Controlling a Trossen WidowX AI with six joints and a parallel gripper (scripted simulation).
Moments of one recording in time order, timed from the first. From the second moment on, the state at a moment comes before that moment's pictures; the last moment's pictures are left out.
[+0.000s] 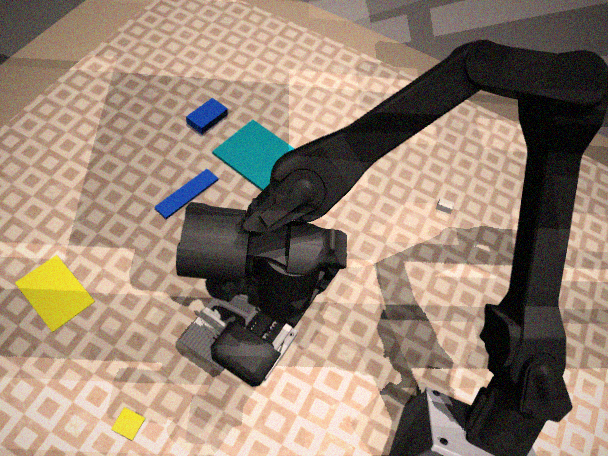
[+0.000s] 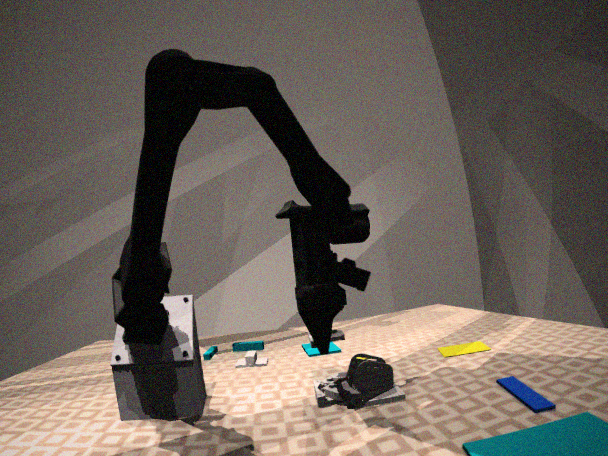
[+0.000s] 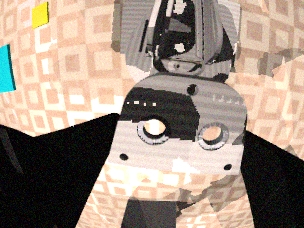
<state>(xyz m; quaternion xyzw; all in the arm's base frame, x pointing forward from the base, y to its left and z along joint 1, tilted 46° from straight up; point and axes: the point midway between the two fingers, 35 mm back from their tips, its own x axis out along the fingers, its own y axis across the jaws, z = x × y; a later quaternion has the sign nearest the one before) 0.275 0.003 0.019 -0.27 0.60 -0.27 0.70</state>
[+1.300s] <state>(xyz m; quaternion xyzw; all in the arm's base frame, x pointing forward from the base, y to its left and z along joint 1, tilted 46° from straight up) 0.283 -0.017 -0.005 -0.26 0.60 -0.27 0.71</state>
